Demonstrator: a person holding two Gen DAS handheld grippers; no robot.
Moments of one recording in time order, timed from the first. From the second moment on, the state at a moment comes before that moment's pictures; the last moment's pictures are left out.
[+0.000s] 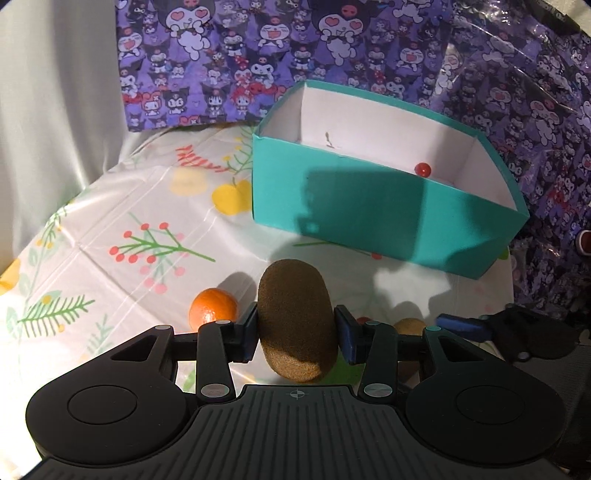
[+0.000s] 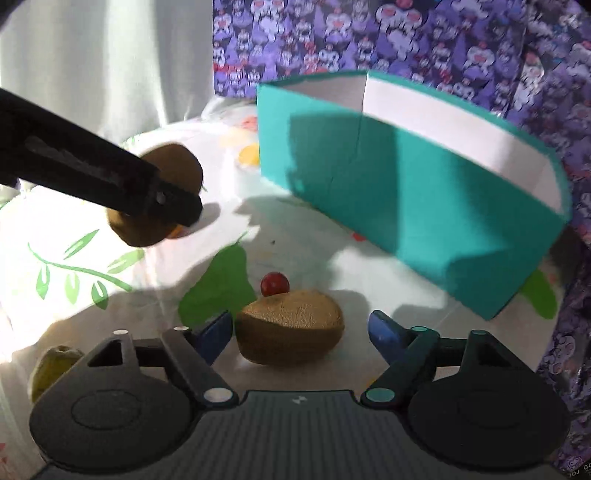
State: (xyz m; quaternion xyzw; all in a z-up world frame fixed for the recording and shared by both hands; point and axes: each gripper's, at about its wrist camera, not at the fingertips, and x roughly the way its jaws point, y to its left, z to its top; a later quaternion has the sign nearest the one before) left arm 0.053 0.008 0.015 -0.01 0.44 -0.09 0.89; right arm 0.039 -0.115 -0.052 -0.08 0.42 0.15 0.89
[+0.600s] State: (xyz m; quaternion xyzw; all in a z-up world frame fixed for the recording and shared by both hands) left arm 0.062 -0.009 0.042 0.00 0.43 -0.08 0.90; right arm 0.036 -0.131 -0.048 -0.05 0.39 0.15 0.91
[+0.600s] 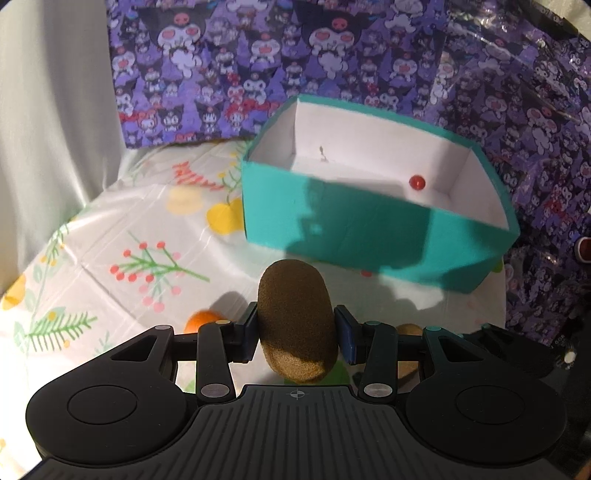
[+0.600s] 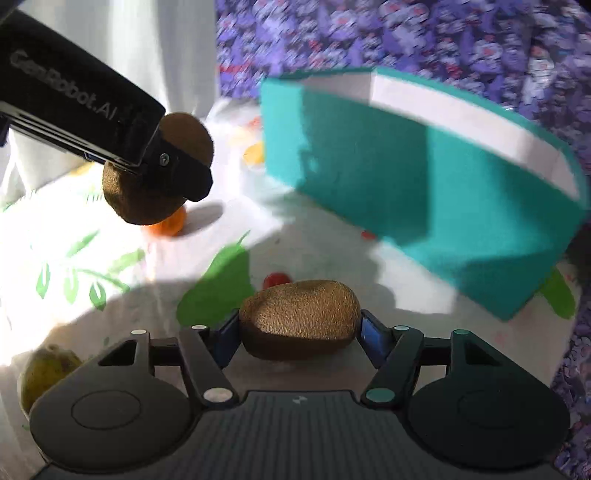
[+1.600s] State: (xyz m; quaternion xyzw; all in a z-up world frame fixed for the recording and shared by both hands) left arm 0.181 -0.127 0.034 0.09 0.36 -0.11 0.92; right arm 0.067 -0.226 0.044 0.02 0.28 -0.02 0.96
